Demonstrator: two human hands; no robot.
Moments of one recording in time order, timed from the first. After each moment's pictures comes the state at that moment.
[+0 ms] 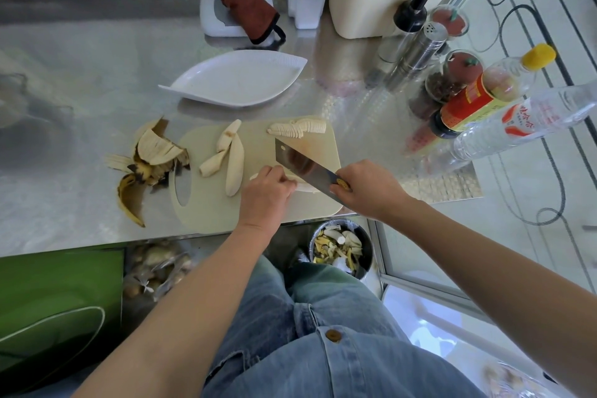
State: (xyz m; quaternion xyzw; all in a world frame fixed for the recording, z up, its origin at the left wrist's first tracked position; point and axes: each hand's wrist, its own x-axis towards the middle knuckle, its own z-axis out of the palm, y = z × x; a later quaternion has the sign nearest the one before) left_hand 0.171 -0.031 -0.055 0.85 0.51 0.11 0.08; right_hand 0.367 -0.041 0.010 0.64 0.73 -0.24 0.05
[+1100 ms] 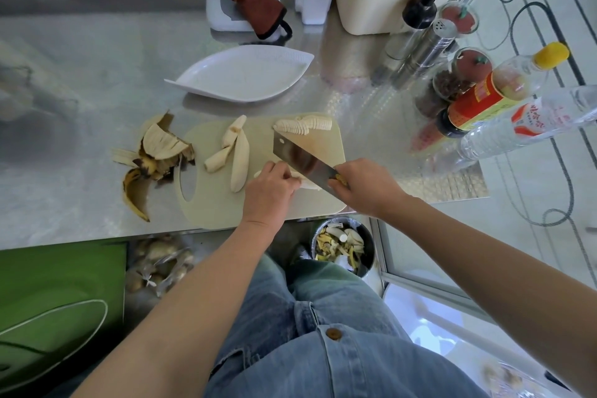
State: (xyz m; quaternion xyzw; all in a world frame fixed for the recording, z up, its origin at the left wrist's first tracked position) left_hand 0.168 -0.031 -0.059 0.85 0.51 0.12 0.08; right_hand 0.358 -0.039 0.000 0.63 0.74 -0.23 0.05
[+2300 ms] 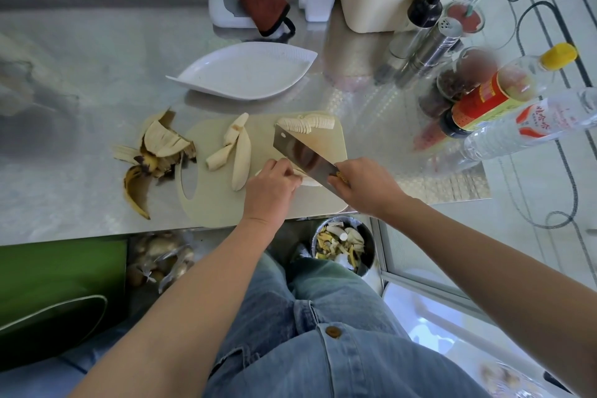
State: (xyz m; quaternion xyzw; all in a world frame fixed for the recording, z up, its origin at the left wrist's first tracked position) left_hand 0.168 -0.027 -0.059 0.84 0.52 0.12 0.08; right_hand 0.354 -0.037 0.001 0.63 0.73 -0.24 0.04
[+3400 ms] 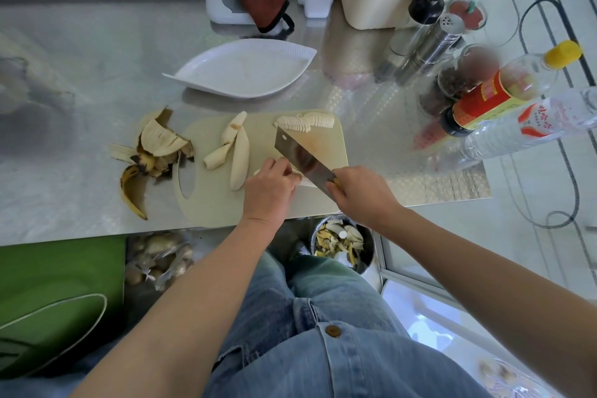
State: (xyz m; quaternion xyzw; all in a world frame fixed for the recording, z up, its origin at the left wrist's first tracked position) left_hand 0.170 -0.026 -0.061 0.83 0.53 0.13 0.08; right_hand 0.346 -0.049 -0.007 0.66 0.71 -0.24 0.03
